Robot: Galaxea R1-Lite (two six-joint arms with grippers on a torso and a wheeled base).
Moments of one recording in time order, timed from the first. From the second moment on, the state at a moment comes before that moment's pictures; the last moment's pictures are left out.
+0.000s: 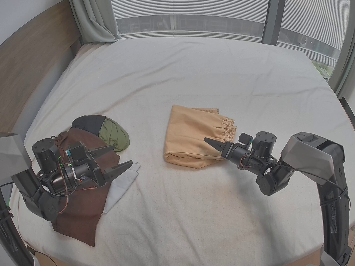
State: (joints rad) left arm -0.11 2.02 -0.42 -1.51 -0.73 -0.04; right arm 0.32 2.53 -1.16 -1.31 0.43 0.67
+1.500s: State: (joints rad) left arm -0.41 1.20 -0.05 -1.36 -0.43 -0.09; right arm 0.19 0.98 -0.06 -1.09 0.33 0.09
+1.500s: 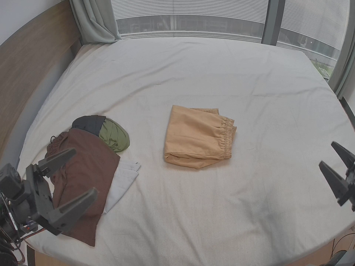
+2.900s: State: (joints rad) left arm 0.00 0.02 -0.02 0.03 -0.06 0.05; right arm 0.01 0.01 -0.02 0.00 0.00 0.00
